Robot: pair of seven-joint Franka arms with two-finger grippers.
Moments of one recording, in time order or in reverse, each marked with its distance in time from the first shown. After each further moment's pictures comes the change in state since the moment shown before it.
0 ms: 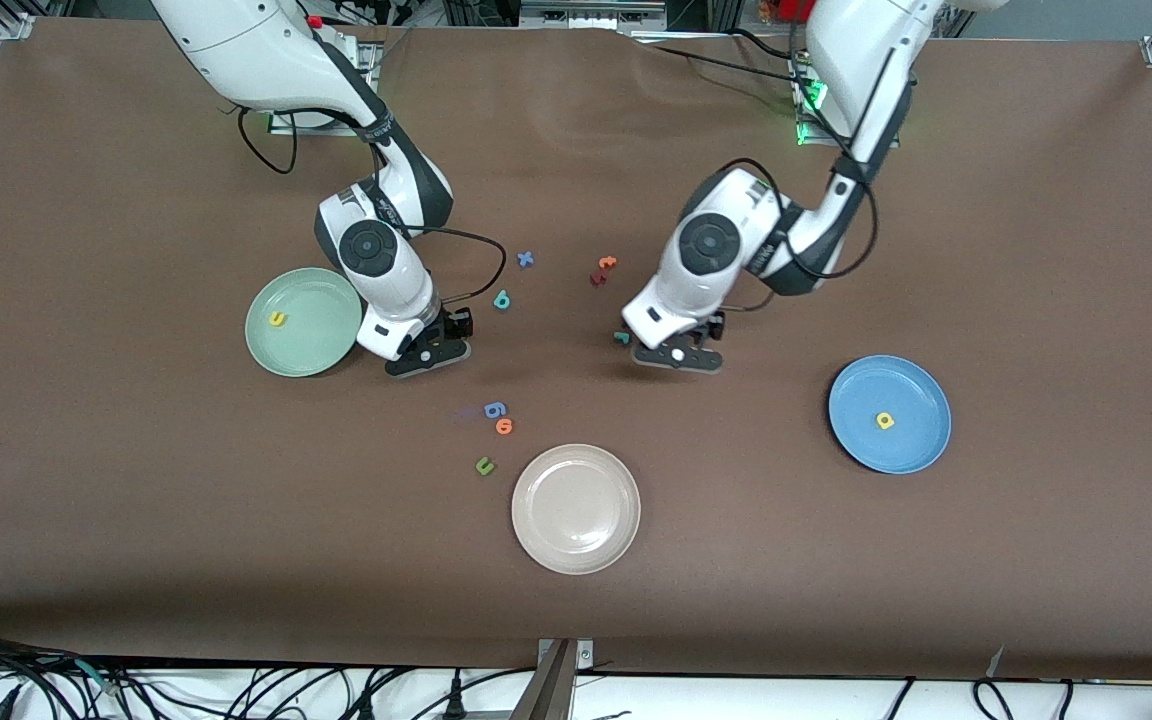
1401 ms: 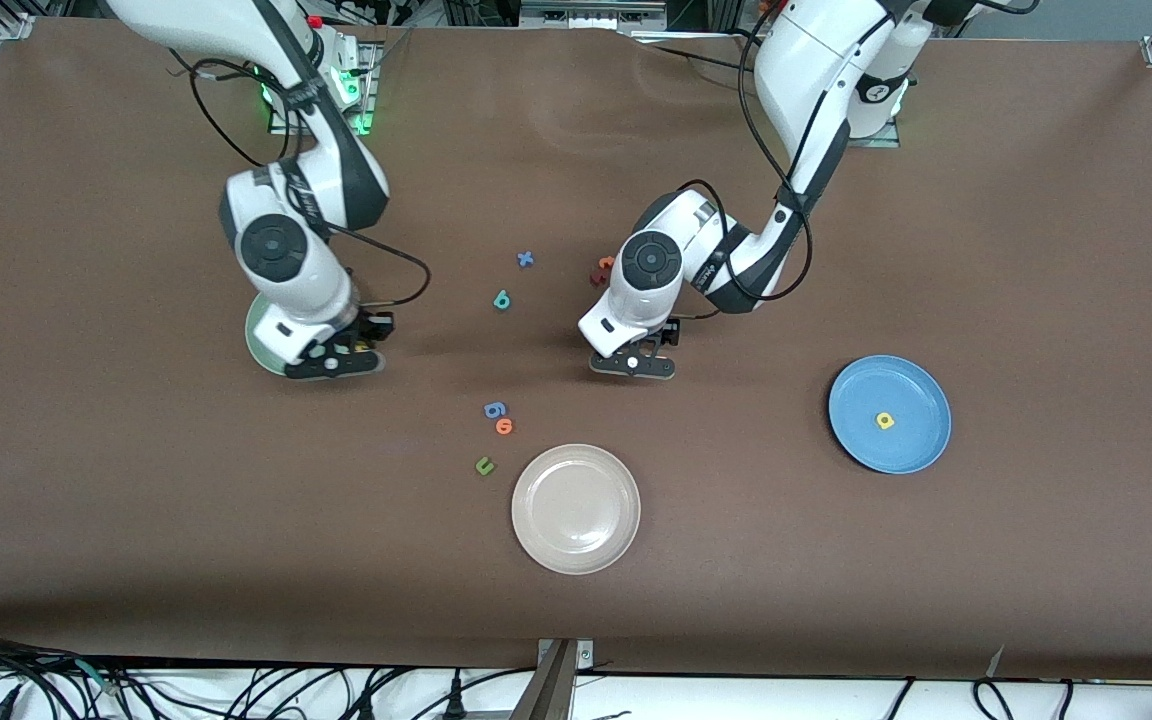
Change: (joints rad) left arm -0.050 0.163 0.005 0.153 0.000 0.009 -0.049; right arm -0.011 -0.228 -0.179 0.031 0.000 -0.400 0.006
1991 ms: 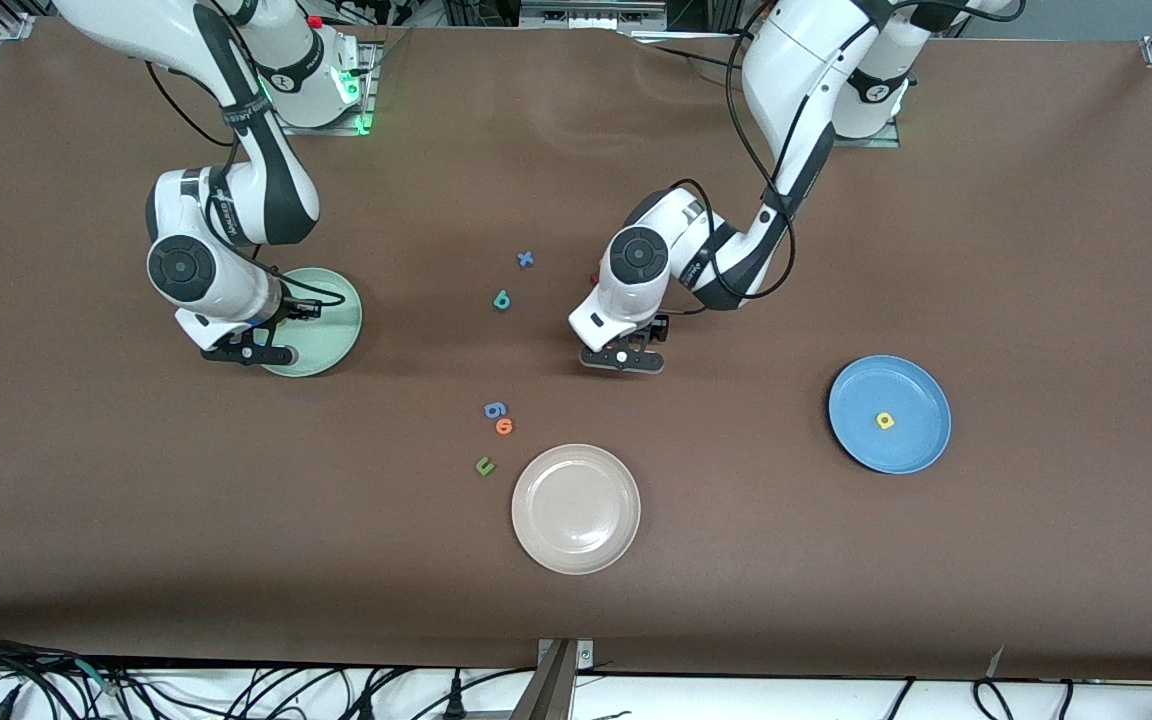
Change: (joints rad) left arm -0.027 0.022 0.000 0.000 0.000 0.028 -0.023; right arm -0.010 0.006 -0.154 -0.185 0.099 0.044 -0.053
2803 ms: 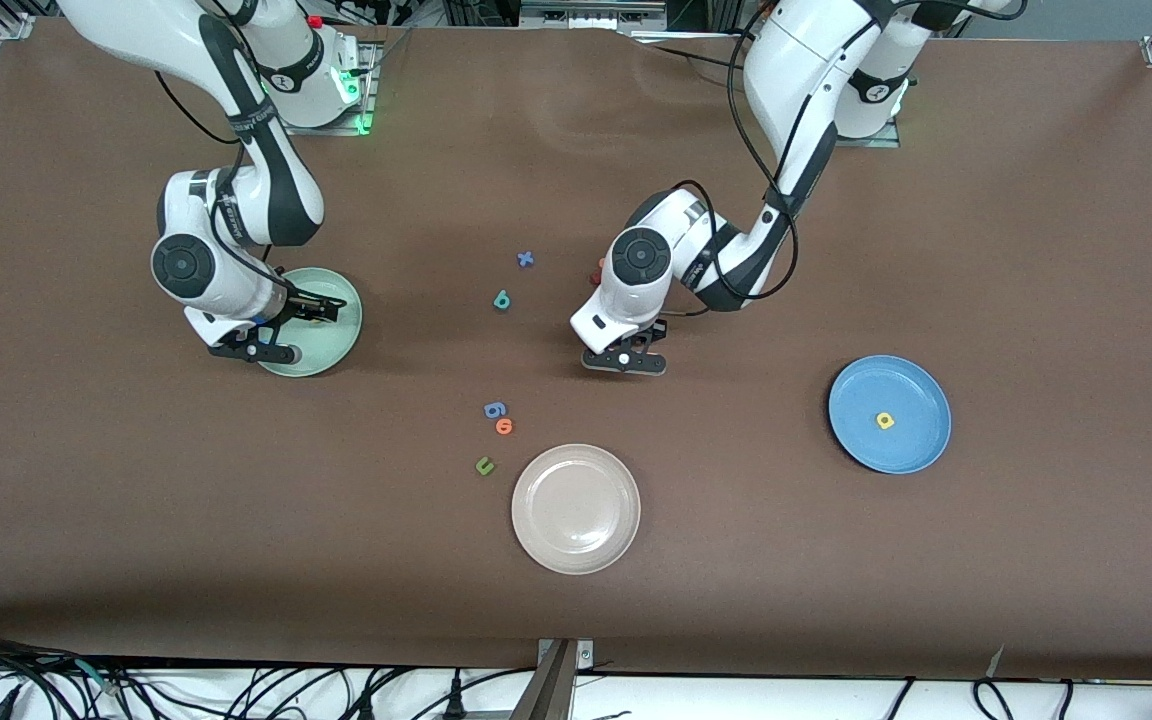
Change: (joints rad) left arm 0.000 -0.004 0.006 0.003 0.000 -0.001 -0.002; right arm 0.005 -0.021 0.010 0.011 0.052 0.006 0.047
